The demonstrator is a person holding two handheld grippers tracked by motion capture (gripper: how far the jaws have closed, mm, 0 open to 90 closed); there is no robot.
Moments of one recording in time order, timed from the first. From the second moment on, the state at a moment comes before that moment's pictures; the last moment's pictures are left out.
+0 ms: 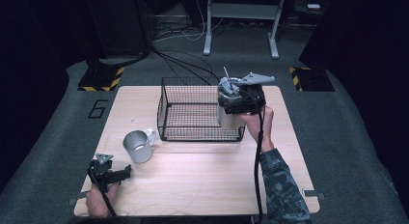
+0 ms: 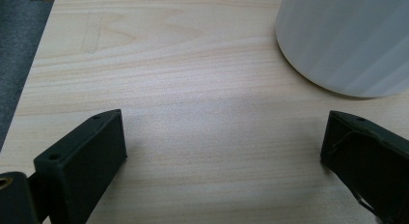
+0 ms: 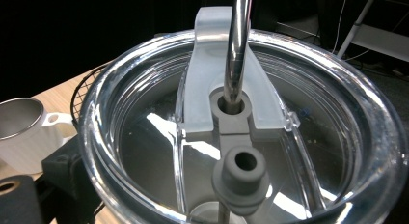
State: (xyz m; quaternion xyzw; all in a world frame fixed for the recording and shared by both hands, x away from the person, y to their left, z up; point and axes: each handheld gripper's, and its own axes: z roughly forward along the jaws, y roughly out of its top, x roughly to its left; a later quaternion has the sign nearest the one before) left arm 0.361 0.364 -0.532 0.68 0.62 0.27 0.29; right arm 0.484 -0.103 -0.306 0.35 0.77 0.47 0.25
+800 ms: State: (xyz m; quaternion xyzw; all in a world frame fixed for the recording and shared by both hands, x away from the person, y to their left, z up) left arm 0.361 0.364 -0.532 0.68 0.62 0.27 0.29; right arm 0.509 -0.090 -0.310 0.36 0.77 0.45 0.25
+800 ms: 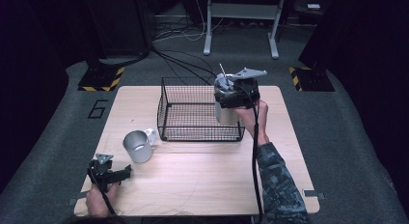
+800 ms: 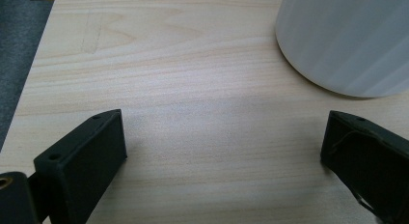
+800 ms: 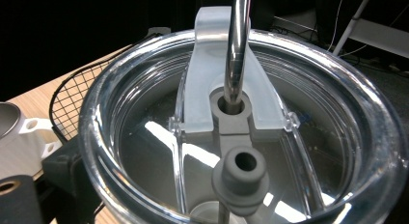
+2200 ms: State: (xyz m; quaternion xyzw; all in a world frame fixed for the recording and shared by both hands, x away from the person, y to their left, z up) left arm 0.361 0.364 -0.532 0.68 0.62 0.27 0.29; right arm 0.559 -0.073 -0.338 0.39 0.79 0.41 0.23
